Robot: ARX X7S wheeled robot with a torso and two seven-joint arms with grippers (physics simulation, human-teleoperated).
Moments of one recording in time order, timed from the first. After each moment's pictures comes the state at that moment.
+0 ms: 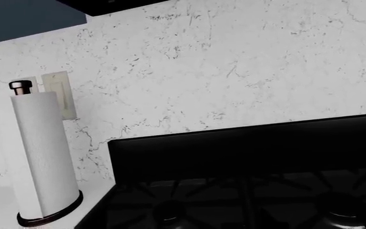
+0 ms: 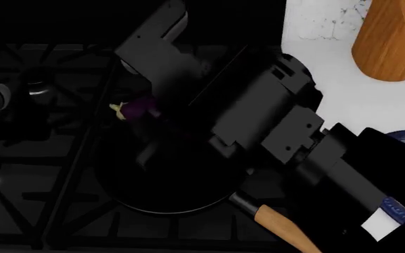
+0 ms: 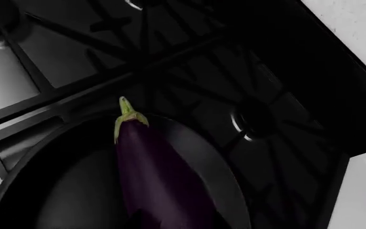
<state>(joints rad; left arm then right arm) -0.66 -0.35 0.19 0.25 -0.30 -0.69 -0.33 1.61 0.21 -1.23 0.45 0.93 1.01 -0.09</state>
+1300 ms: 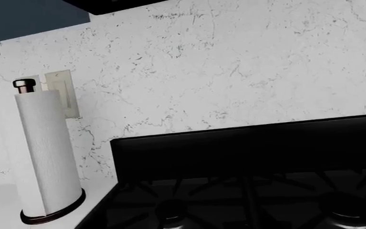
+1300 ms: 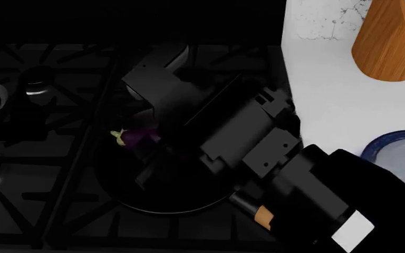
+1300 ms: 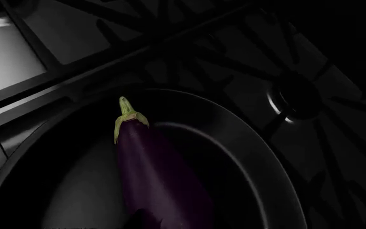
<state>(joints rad) -0.66 -0.37 0.19 0.25 -0.31 -0.69 -0.34 1.53 0.14 -1.27 0.62 0.91 0.92 -0.17</state>
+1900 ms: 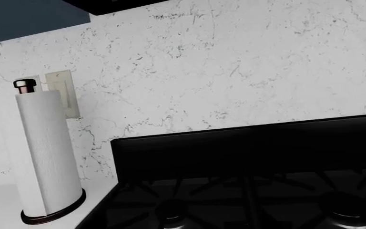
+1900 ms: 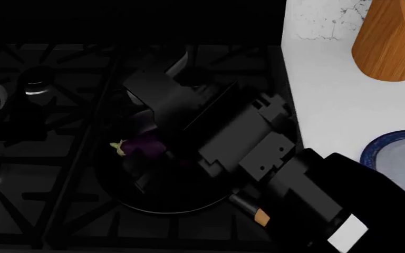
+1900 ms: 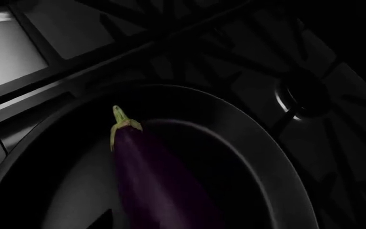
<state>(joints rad) -0.66 -0.37 0.19 0.26 -0.32 -0.69 -0.35 1.51 0.13 -1.27 0.65 0.89 0.90 -0.20</state>
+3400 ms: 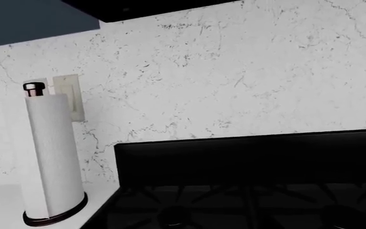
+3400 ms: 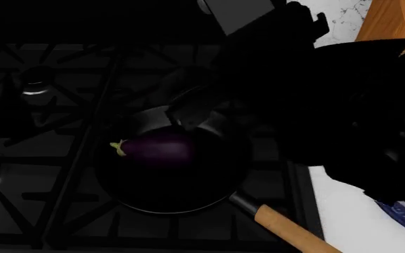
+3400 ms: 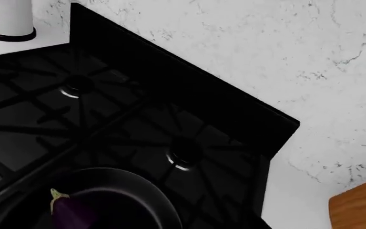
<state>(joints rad) -0.65 -0.39 0.15 0.30 -0.36 -0.69 -0.36 1.54 0.53 -0.86 0.00 1.27 1.09 0.38</state>
